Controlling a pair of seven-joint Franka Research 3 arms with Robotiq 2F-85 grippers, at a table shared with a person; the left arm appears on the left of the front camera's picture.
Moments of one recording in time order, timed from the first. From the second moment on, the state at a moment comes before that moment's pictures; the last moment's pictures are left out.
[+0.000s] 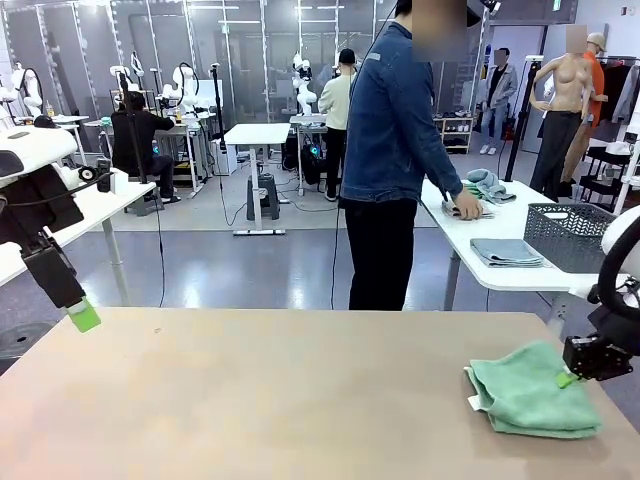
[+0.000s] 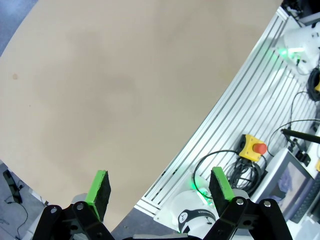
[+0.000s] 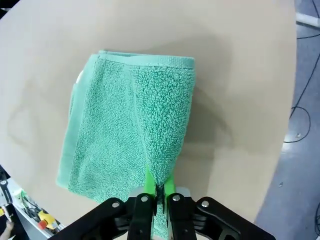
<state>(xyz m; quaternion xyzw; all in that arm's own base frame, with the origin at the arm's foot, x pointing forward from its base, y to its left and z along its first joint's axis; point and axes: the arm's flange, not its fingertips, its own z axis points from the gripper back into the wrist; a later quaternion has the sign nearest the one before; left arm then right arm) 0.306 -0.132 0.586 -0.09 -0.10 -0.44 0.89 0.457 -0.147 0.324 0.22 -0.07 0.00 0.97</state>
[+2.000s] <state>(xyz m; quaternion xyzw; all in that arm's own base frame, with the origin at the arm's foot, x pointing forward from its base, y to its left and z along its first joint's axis) 0.306 -0.132 0.586 -0.09 -0.10 -0.44 0.89 0.444 -0.130 0.349 0.16 -0.10 -0.03 0.98</state>
